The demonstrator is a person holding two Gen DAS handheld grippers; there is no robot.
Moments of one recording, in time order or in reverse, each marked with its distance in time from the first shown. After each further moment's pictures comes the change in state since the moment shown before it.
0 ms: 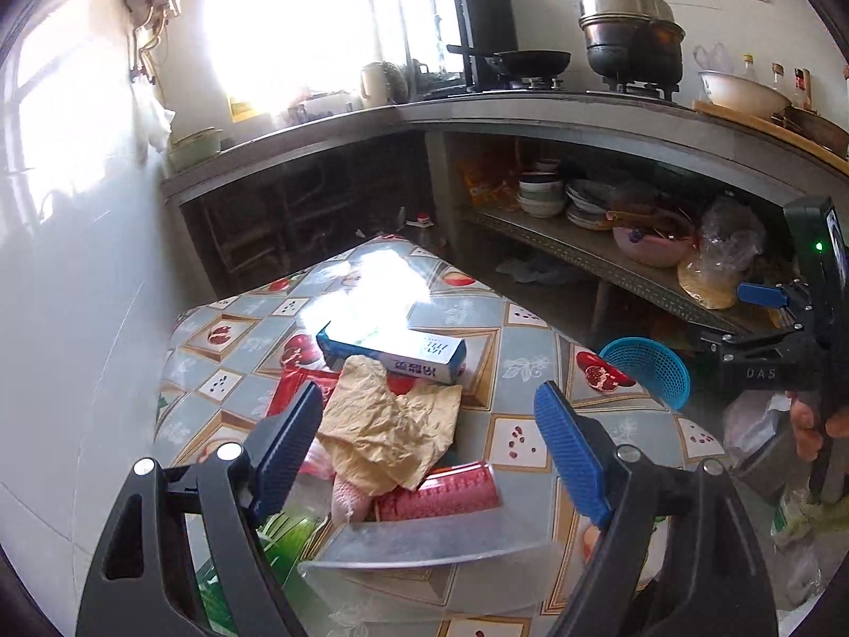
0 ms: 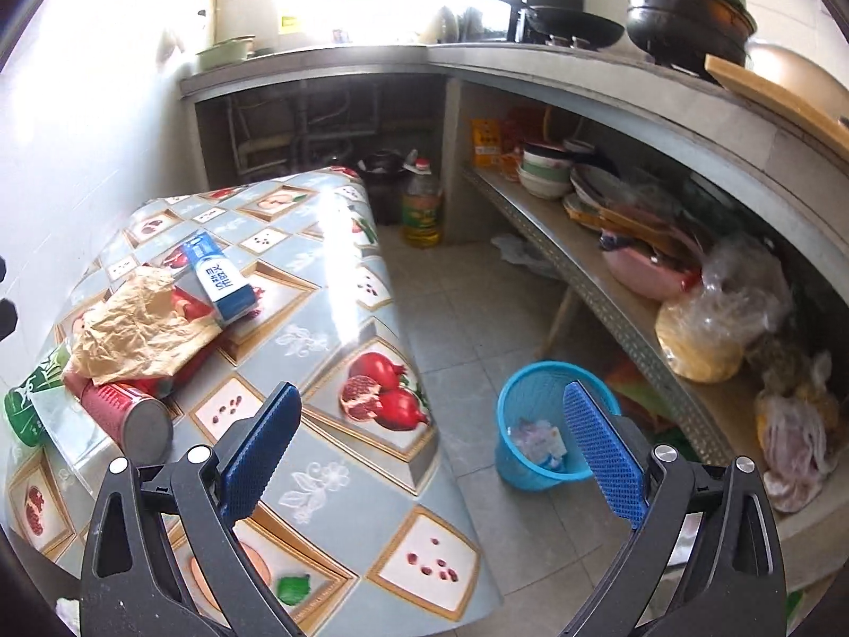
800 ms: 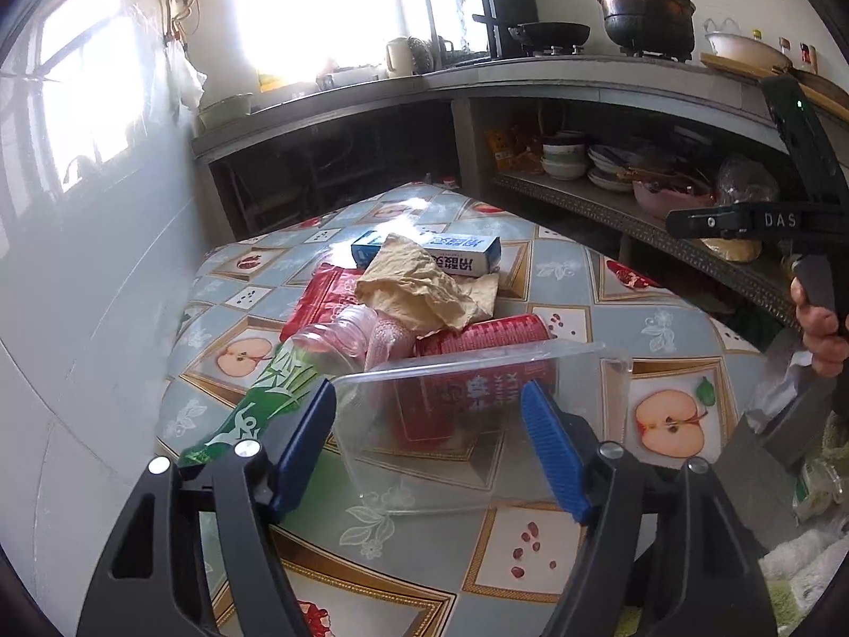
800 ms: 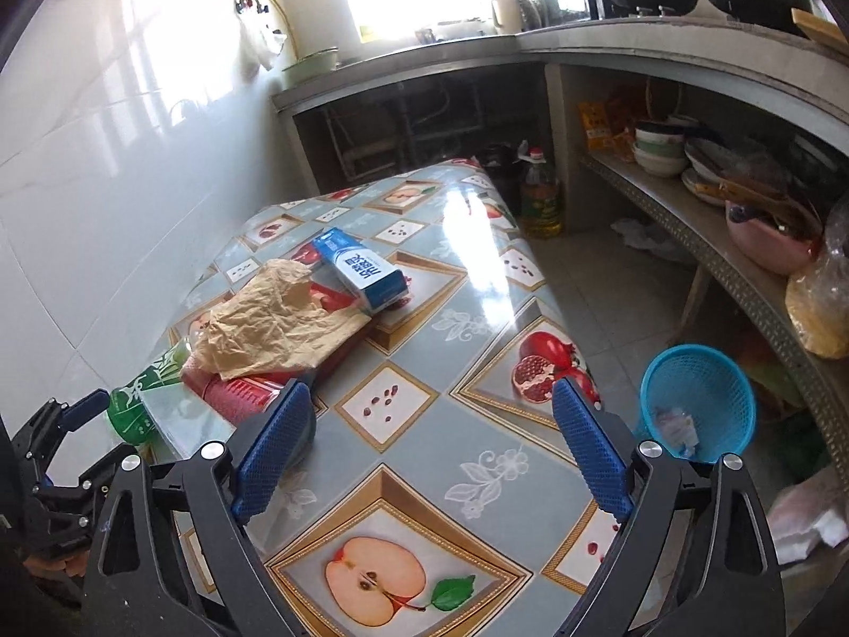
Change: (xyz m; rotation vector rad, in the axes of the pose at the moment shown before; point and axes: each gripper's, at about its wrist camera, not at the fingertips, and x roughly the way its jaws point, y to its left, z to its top) left arm -0.007 0.012 -0.106 0.003 0.041 0.065; right arm 0.007 0.047 -0.017 0.071 0.040 0.369
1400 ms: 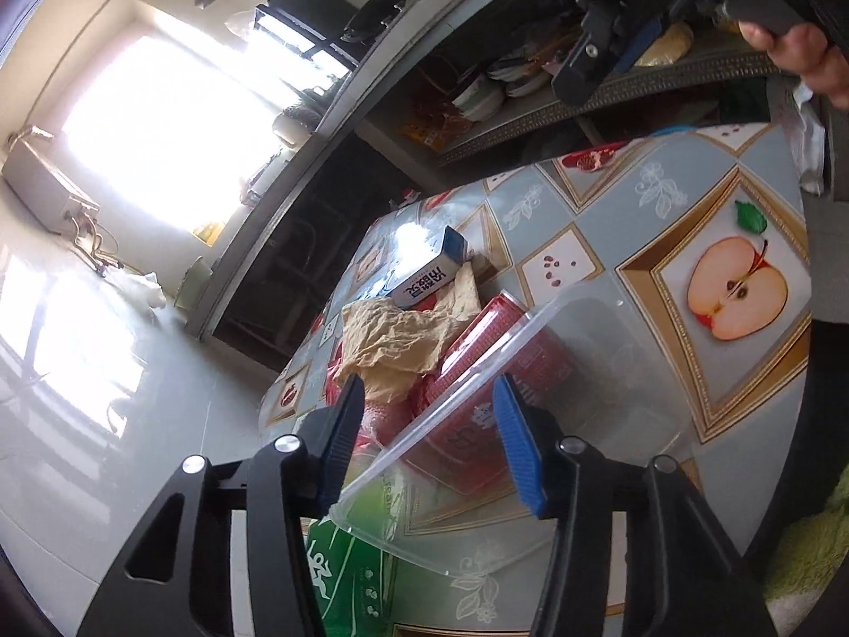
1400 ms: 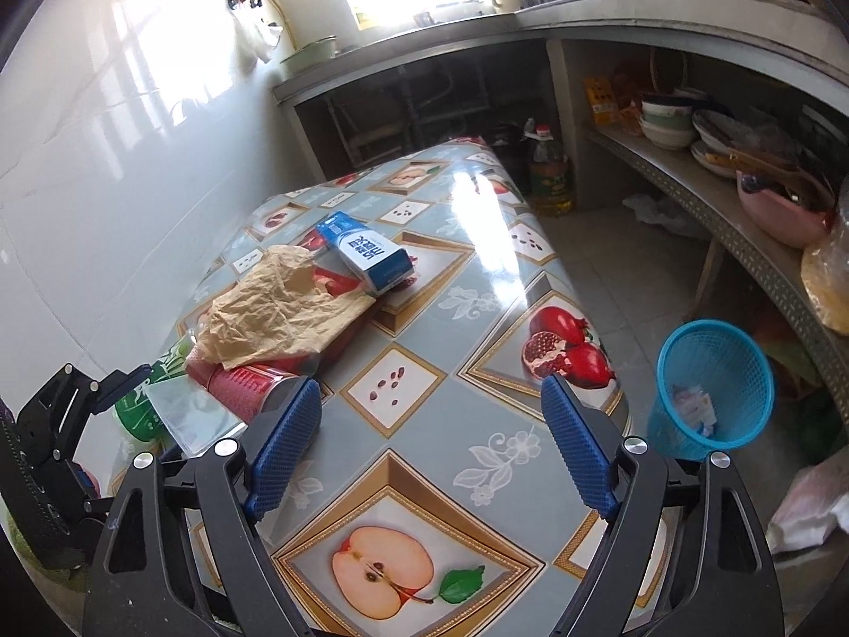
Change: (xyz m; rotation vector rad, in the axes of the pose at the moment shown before) left arm 0.043 -0.069 -0.003 0.682 -0.034 0.182; right arm 0.004 -0.011 -0.005 0.042 0.030 0.027
